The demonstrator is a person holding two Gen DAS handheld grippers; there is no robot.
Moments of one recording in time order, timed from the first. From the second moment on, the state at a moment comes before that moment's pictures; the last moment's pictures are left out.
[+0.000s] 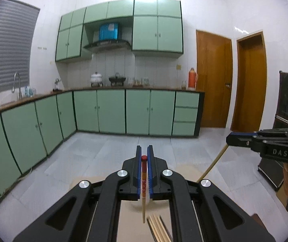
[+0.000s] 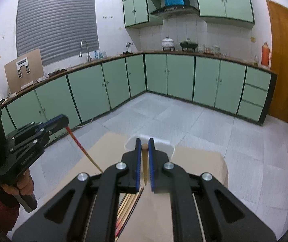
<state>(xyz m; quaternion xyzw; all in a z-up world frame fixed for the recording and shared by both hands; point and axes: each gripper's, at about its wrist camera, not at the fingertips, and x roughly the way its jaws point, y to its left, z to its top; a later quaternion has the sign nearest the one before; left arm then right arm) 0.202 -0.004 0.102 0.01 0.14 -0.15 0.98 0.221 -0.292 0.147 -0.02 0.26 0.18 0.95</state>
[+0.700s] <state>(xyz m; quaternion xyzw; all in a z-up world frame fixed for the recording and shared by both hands) 0.335 -0.034 0.097 -0.01 0.12 -0.12 0.99 0.331 -0.304 0.127 -0.01 0.27 0.15 0.95</state>
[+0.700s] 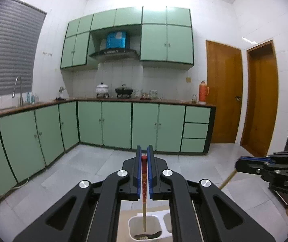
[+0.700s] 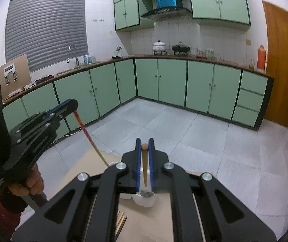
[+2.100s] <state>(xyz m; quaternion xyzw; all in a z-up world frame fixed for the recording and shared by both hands) 0.153 0.007 -0.064 0.01 0.28 -0.10 0.95 0.136 -0.302 -0.040 0.03 0.30 0.09 0.95</state>
